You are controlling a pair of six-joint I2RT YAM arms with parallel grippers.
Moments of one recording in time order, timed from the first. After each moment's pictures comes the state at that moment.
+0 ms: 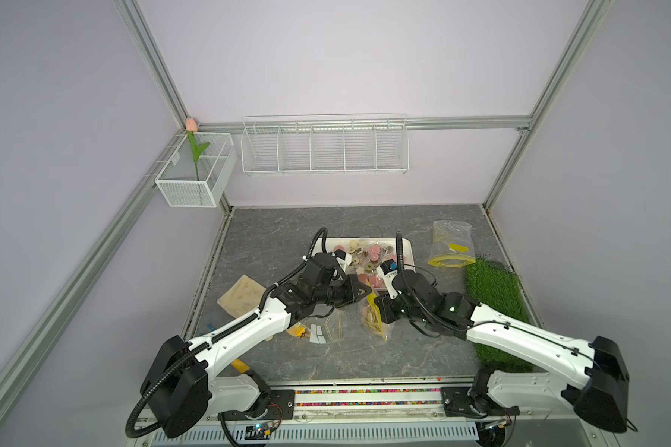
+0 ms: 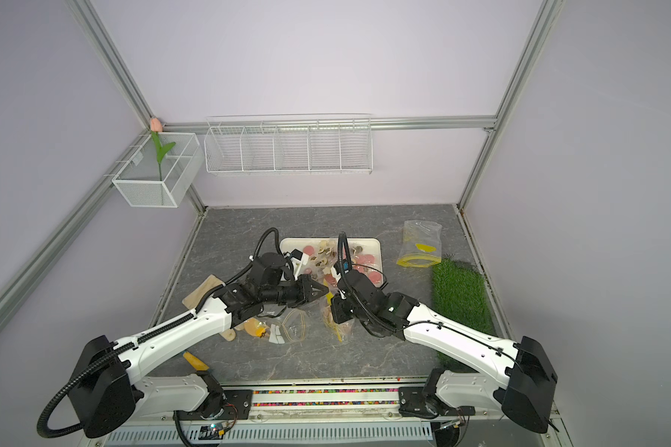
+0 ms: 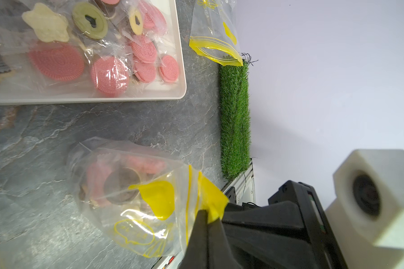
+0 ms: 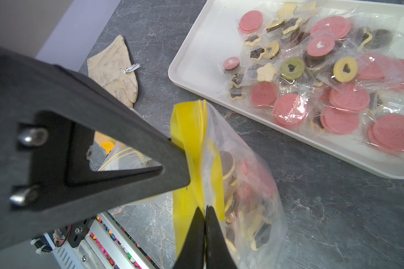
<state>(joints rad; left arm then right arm) -0.78 1.28 0.86 -0.14 0.46 -0.96 0.96 1.21 0.92 -0.47 0.07 0.52</state>
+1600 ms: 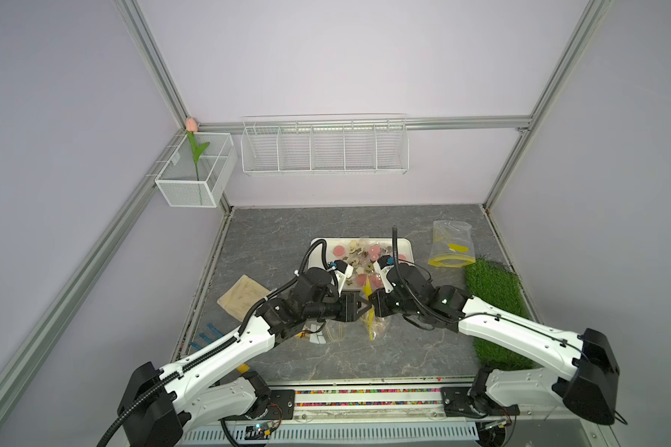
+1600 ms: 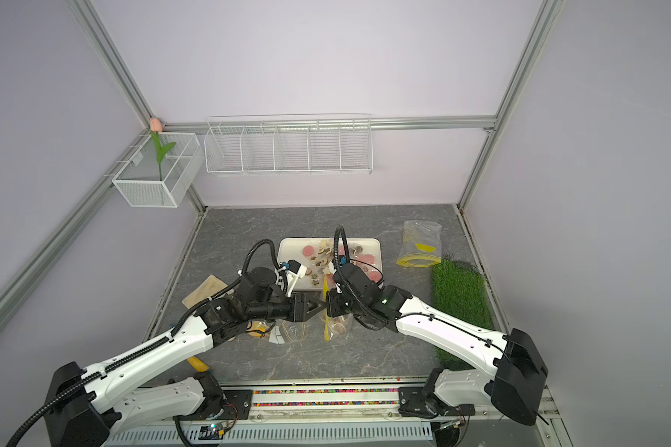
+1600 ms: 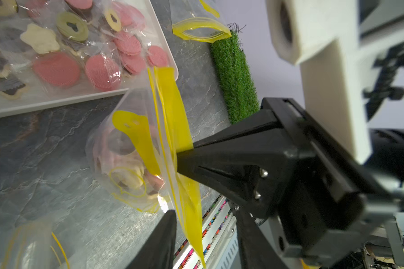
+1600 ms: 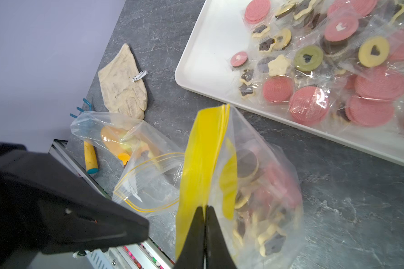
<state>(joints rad) -0.87 1.10 0.78 -0.25 0.37 -0.70 0.94 1.29 0.99 -0.47 -0.01 0.63</state>
